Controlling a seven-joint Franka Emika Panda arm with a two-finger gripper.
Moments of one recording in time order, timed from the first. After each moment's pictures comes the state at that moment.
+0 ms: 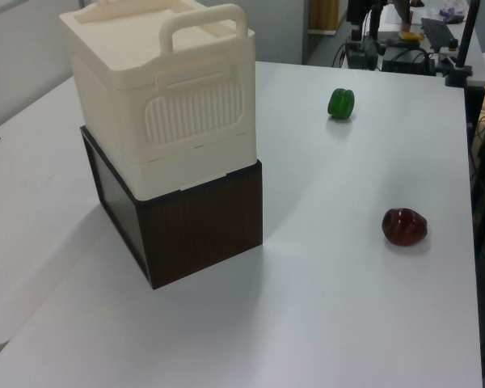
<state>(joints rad) -0.08 0.07 -0.05 -1.46 -0.02 1.51 0.07</state>
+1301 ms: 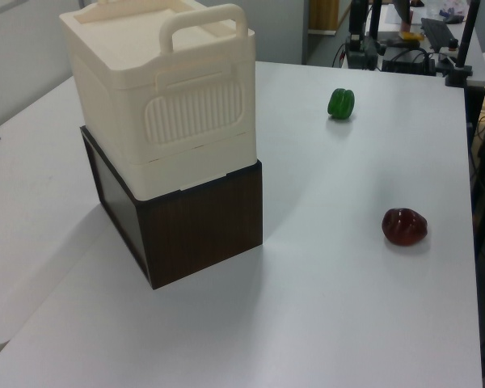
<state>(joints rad) -0.06 0.10 -0.04 -1.46 0.07 1.52 -0.31</state>
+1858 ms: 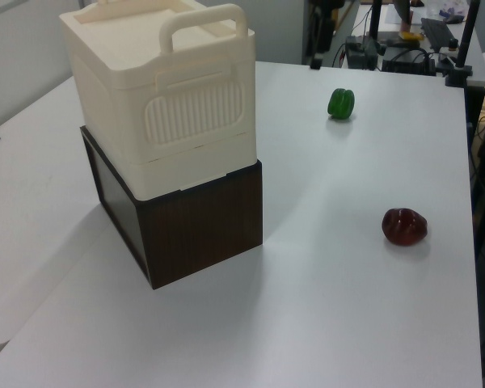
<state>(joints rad) 0.13 0.15 -0.03 -1.46 0.09 1.79 -0.39</state>
